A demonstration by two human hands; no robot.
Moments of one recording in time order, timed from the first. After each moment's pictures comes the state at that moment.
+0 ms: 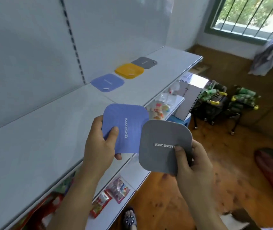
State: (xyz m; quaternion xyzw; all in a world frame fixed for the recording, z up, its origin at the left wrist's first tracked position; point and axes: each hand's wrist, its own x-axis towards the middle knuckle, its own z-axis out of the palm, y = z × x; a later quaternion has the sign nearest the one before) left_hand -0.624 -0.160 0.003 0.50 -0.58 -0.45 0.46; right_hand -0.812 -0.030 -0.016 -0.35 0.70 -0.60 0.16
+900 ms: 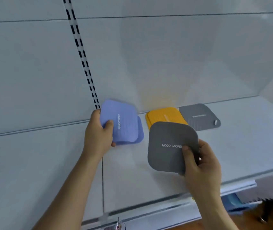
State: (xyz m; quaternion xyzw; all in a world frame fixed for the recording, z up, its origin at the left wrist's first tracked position) left_hand -0.707 -0.422 0.009 0.74 -0.36 -0.24 0.52; right_hand -0.976 -0.408 -0.010 -0.54 0.59 -0.49 0.35
